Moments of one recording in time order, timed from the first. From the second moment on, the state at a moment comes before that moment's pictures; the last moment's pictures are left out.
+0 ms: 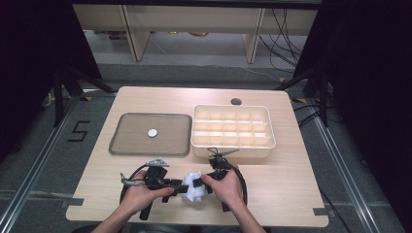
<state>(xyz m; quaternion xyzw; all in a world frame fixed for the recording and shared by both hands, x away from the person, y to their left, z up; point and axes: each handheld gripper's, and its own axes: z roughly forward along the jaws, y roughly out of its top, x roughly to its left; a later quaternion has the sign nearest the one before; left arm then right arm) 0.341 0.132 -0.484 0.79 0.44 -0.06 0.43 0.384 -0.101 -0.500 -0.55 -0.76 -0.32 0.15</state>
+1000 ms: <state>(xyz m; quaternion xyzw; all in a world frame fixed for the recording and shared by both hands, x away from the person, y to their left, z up) 0.334 0.162 -0.495 0.74 0.46 0.00 0.49 0.377 -0.106 -0.481 -0.51 -0.77 -0.36 0.12</state>
